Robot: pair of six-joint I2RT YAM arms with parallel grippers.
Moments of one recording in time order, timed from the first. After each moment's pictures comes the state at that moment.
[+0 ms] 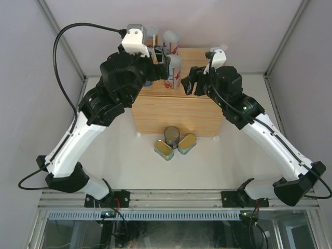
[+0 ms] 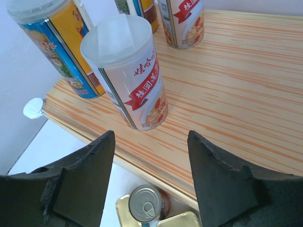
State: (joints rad) left arm -0.89 1.52 2.13 -0.61 -0.55 -0.20; right arm 0.63 1.31 1.52 -0.39 0.13 0.28
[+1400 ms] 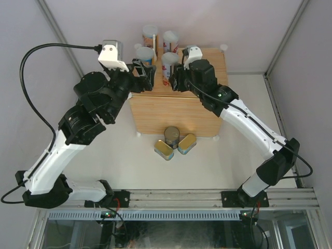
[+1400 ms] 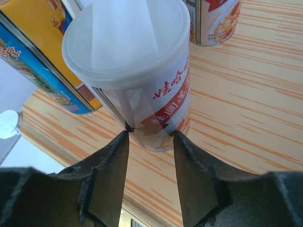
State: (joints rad) left arm -0.93 1.25 1.84 -0.48 -0.57 -0.19; right arm 0.68 1.57 1.68 -0.39 0.15 0.28
